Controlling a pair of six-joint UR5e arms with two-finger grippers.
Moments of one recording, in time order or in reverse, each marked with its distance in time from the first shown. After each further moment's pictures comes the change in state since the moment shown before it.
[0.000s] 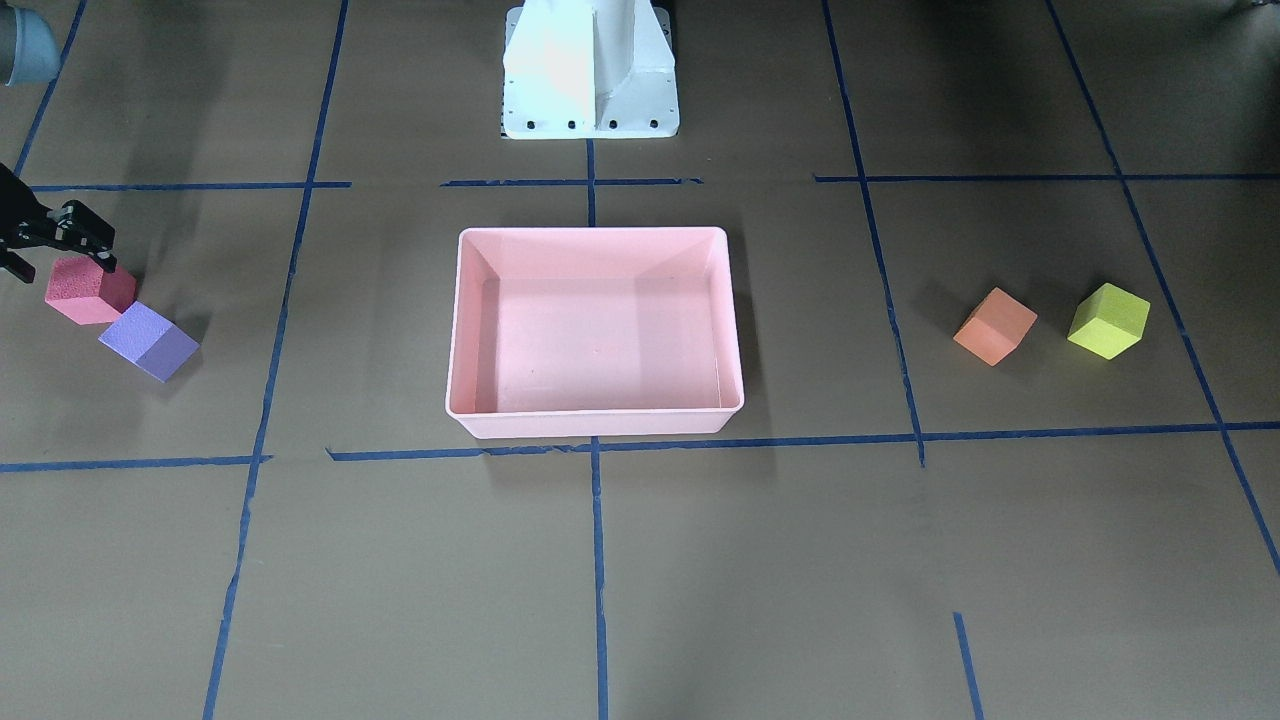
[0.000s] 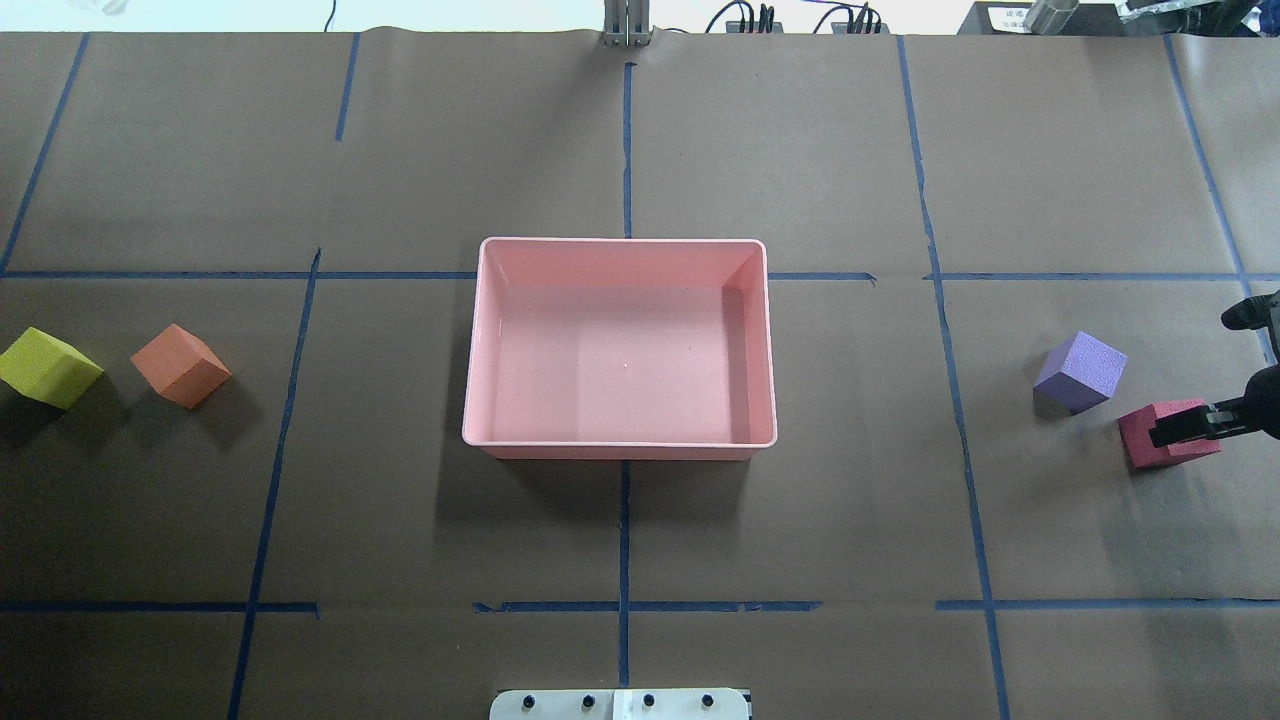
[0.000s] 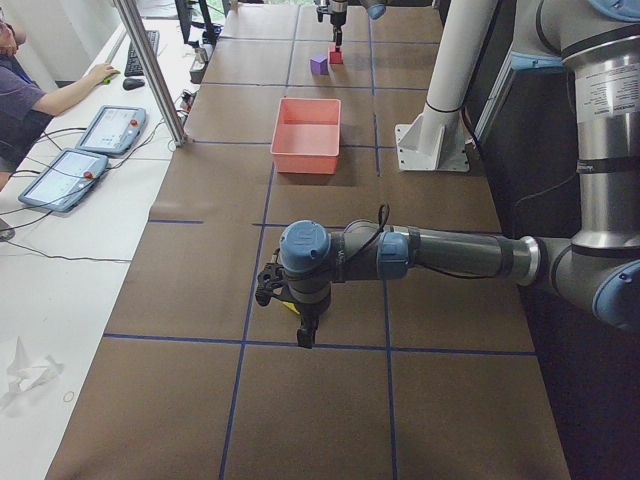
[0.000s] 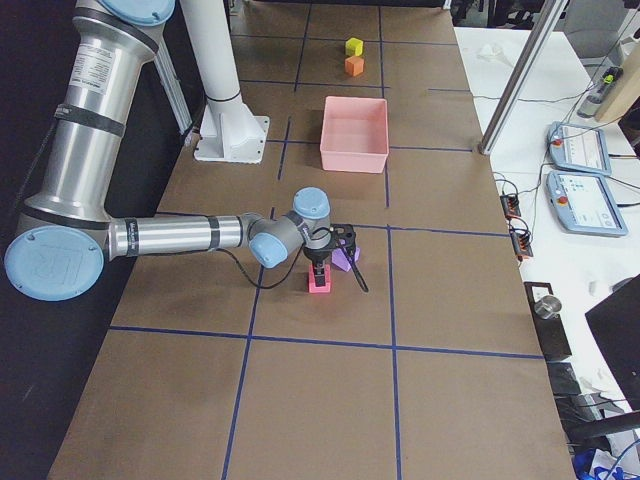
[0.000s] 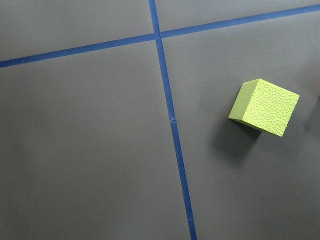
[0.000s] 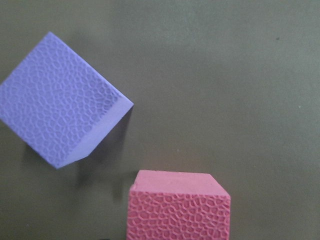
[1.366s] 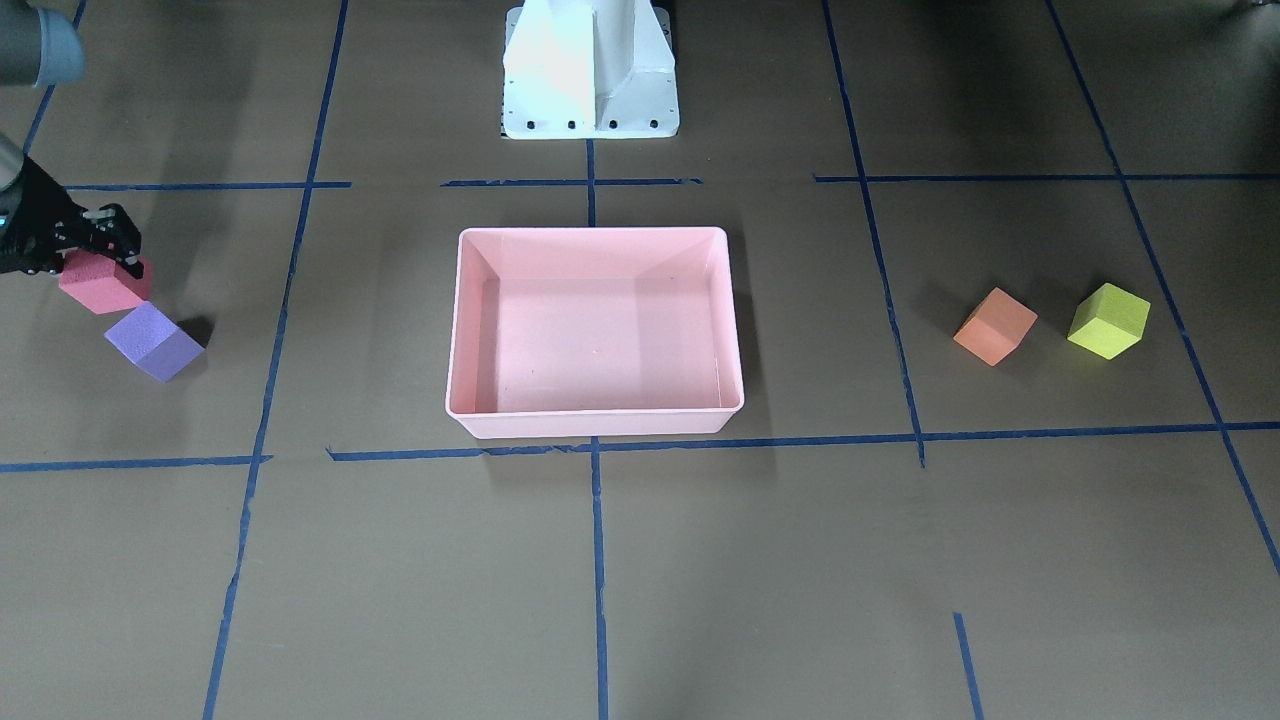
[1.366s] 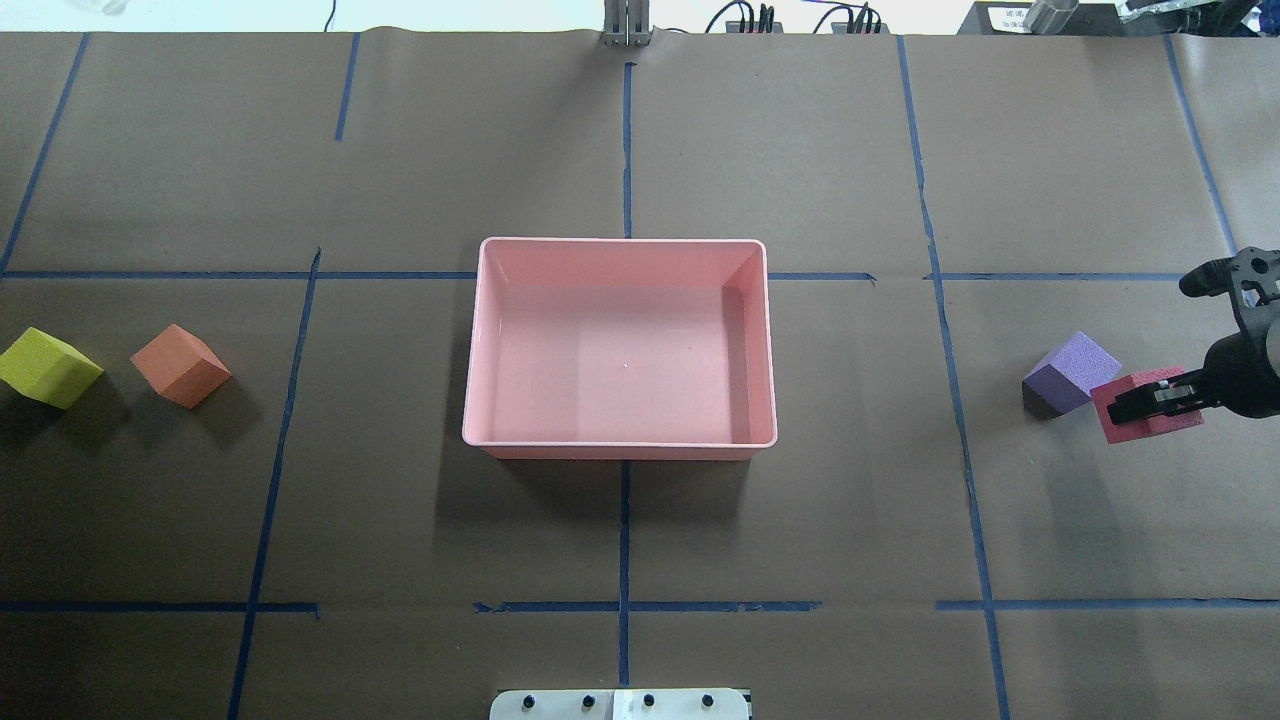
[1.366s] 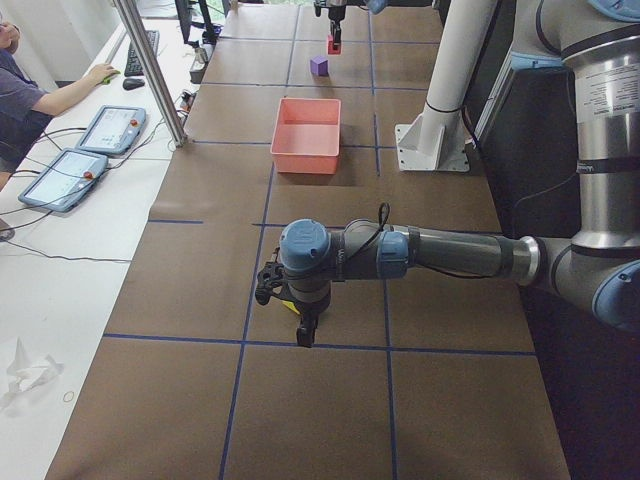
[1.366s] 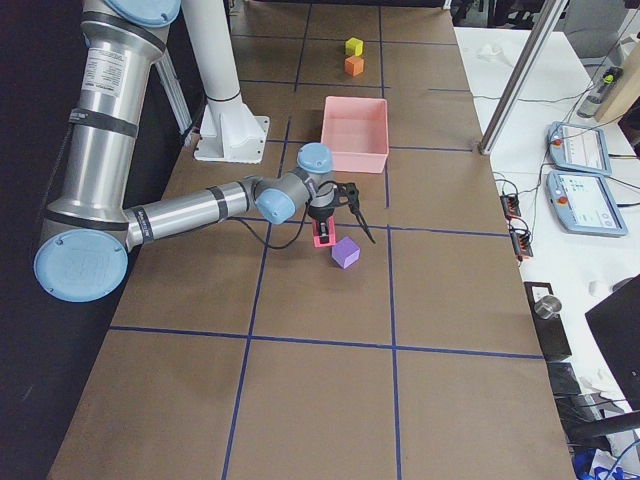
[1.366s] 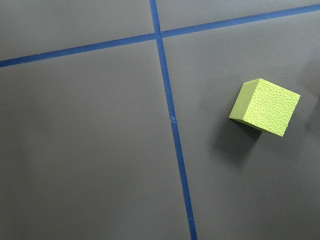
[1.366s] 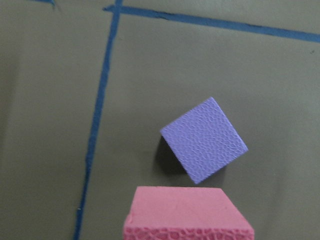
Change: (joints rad) left arm 0.002 -0.004 -0.006 -0.006 0.000 -0.001; right arm -0.013 0.091 0.280 -0.264 0.012 0.055
